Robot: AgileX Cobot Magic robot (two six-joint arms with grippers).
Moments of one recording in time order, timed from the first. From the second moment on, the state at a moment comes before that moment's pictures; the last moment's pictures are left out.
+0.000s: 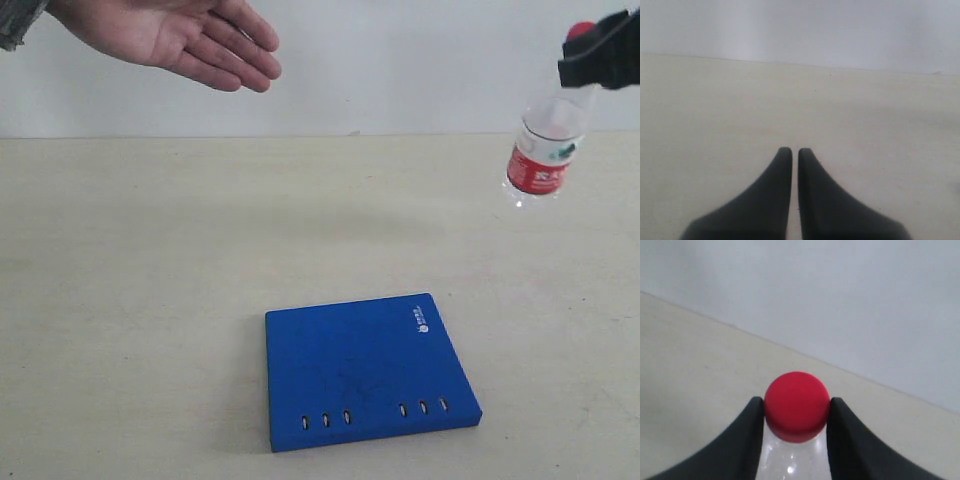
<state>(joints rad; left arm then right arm) 0.04 0.00 0.00 -0.03 0.32 -0.01 -0.02 1.43 -0.97 -1.75 -0.25 1.44</state>
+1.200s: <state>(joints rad) 0.04 0.00 0.00 -0.03 0.32 -0.01 -0.03 1.38 -0.80 -1.73 -0.22 1.45</state>
